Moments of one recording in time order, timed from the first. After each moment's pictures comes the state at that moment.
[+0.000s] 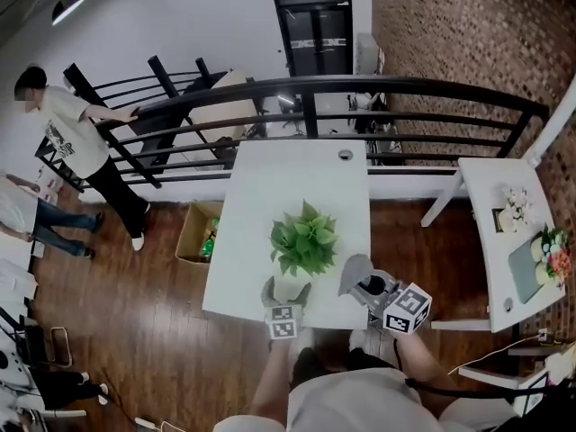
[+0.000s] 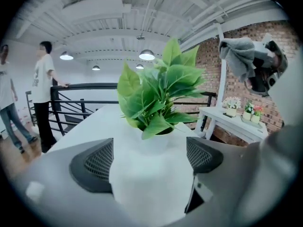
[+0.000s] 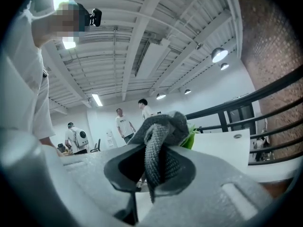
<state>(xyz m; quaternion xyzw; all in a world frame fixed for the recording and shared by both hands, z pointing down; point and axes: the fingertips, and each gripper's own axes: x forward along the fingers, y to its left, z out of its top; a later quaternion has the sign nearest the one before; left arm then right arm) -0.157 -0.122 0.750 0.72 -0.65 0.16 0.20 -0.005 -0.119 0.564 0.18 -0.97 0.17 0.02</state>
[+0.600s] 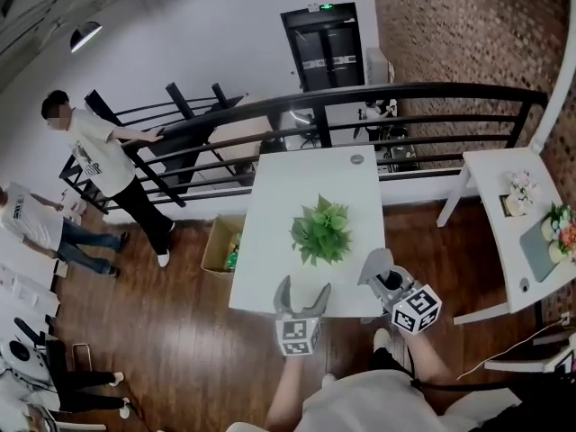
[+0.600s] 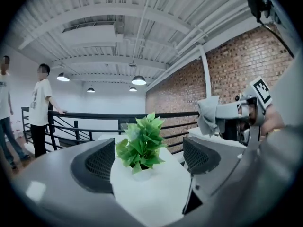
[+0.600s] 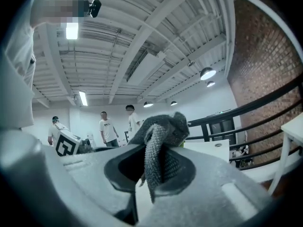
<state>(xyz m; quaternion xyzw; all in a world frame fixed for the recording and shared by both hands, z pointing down) -0.124 -0.051 0.586 0.76 -0.64 0.08 0.08 0.021 -0.077 0.549 0.29 -0.95 0.13 -0.01</state>
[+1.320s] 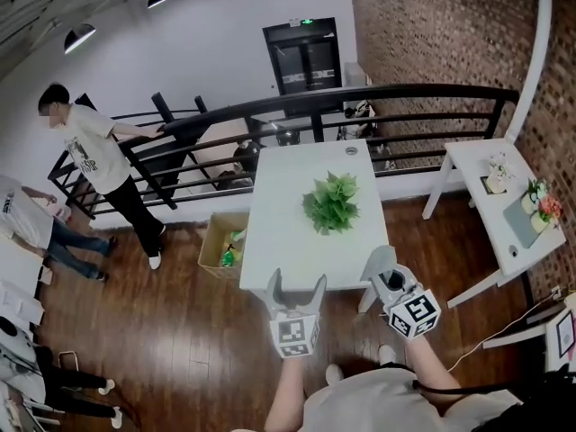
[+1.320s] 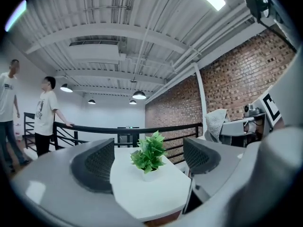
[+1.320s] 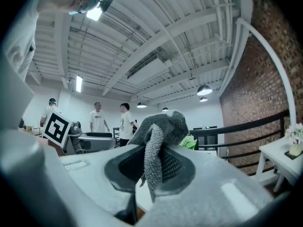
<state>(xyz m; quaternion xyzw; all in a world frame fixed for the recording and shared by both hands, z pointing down) -0.183 0.079 0.510 0.77 -0.63 0.01 0.03 -0.024 0.069 0.508 0.39 -0.92 0.04 0.01</state>
